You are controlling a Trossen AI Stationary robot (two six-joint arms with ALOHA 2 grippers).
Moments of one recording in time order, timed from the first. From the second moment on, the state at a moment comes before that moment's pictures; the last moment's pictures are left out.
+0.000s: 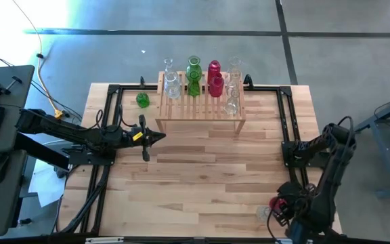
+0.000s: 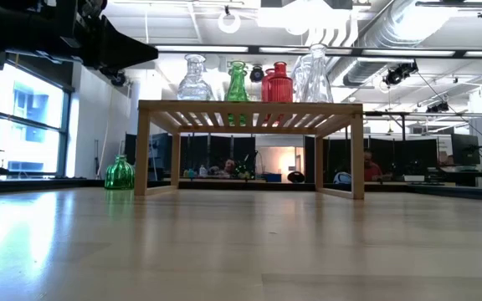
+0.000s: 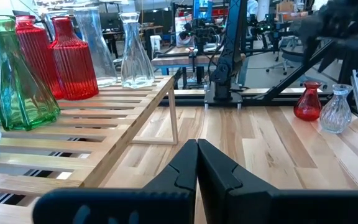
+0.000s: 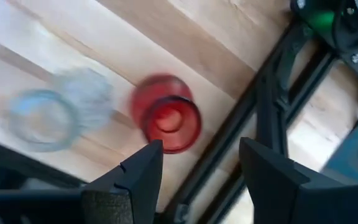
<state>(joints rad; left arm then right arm) -0.13 0.81 0.21 0.57 -0.32 0.07 1.13 1.68 1.44 -1.53 -0.01 2.08</state>
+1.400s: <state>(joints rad) -0.13 0.81 0.21 0.56 -0.32 0.04 0.92 1.58 1.30 -1.49 0.01 1.69</state>
